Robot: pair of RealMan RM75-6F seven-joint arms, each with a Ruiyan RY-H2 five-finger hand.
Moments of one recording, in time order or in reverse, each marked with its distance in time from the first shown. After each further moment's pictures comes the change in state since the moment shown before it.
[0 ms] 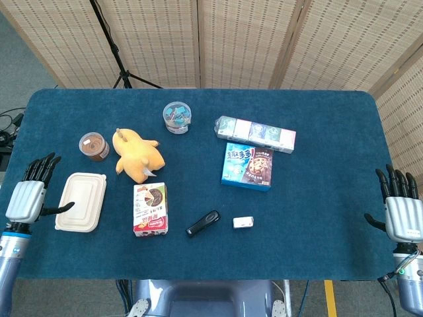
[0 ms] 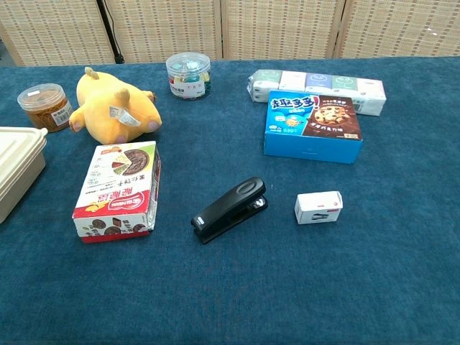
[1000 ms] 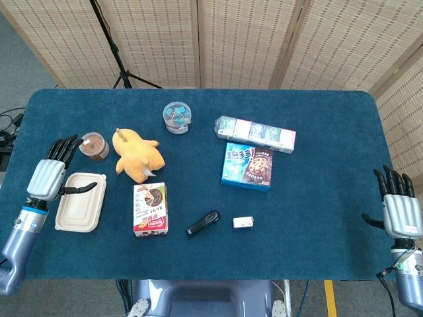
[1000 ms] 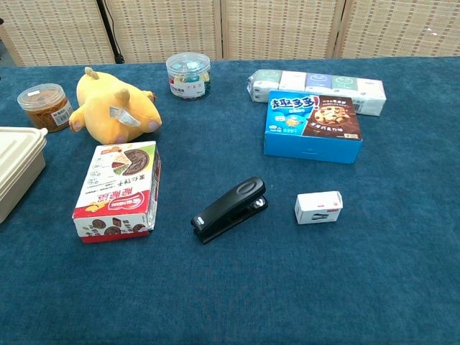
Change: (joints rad) left arm -0.145 -0.125 -0.076 0.271 0.113 -0.097 -0.151; right arm 0.020 -0.009 0.012 0.025 0.050 -0.086 0.036
